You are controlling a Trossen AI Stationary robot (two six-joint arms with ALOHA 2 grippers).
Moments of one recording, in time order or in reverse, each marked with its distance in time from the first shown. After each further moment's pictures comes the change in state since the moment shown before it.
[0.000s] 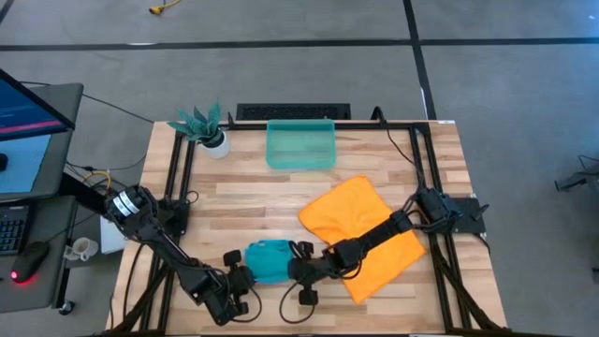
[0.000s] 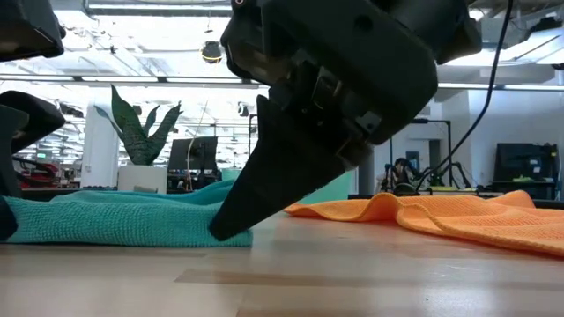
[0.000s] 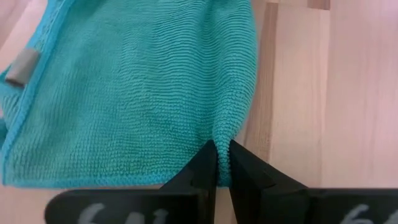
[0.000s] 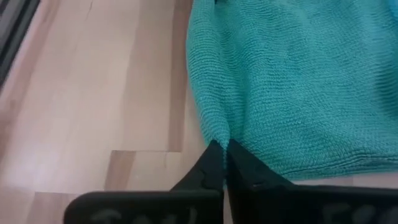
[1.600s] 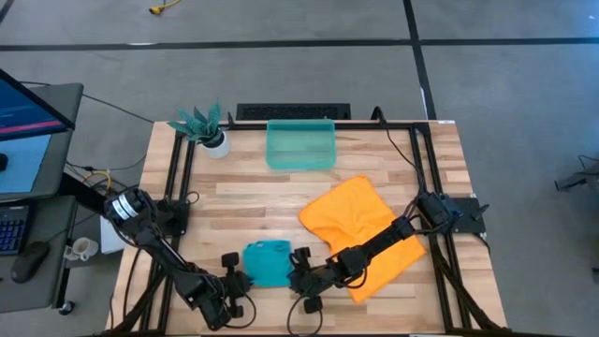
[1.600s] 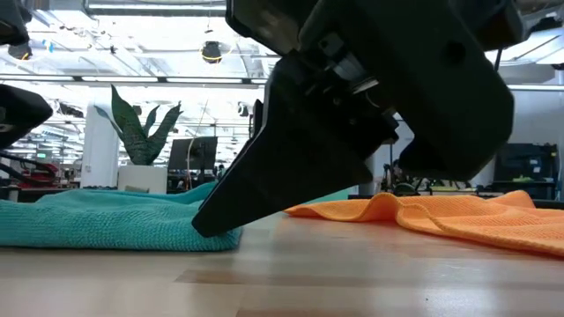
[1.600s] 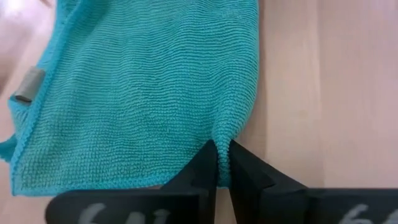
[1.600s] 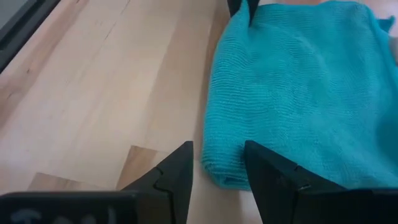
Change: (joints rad) left arm -0.059 0.016 -0.005 -0.001 -0.079 0.049; right arm 0.048 0.004 -0.002 0.085 0.123 -0.250
